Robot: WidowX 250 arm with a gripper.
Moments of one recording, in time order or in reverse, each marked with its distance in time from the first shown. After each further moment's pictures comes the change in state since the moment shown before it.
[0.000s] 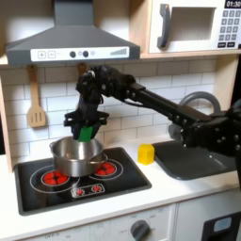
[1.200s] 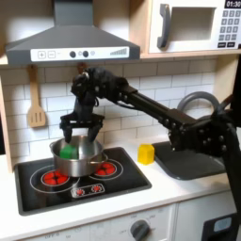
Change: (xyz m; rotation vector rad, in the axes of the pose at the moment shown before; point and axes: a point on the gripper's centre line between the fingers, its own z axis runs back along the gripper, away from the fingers) arm 0.004 0.005 -0.012 -0.002 0.054 -0.026
